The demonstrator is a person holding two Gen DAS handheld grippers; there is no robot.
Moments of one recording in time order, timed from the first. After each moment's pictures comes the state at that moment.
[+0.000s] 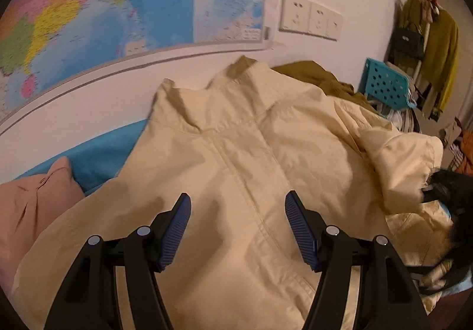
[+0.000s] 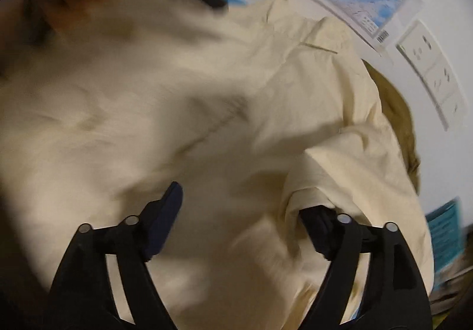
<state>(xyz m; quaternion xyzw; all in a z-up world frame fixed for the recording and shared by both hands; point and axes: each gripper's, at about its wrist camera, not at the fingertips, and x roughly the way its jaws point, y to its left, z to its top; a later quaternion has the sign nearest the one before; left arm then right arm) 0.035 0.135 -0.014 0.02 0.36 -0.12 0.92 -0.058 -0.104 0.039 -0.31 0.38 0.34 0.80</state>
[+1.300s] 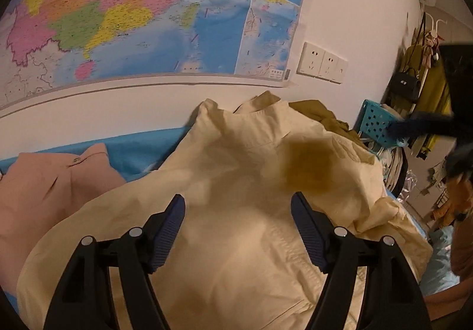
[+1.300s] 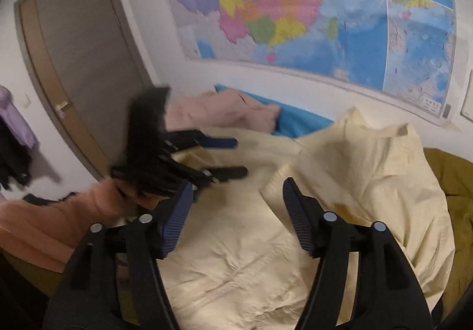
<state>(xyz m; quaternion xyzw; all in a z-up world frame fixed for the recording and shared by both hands) -0.026 0.208 0.017 -0.06 0.30 -0.11 0.94 0.023 -0.034 0.192 -0.08 0.35 0.56 0.75</state>
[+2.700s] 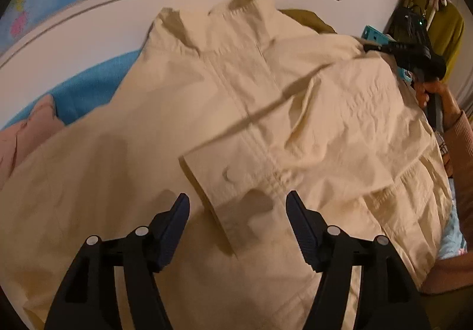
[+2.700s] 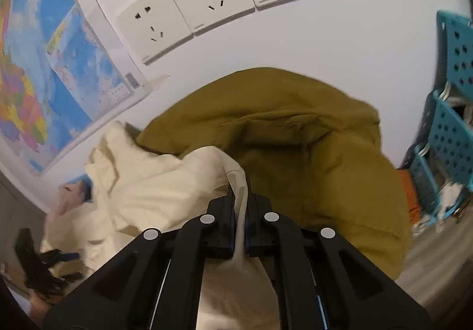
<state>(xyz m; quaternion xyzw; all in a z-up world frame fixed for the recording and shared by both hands) 0.018 0.170 -0.057 0.00 0.45 -0.14 0.88 0.199 -0.263 0.072 0.12 0.42 0.20 0.88</state>
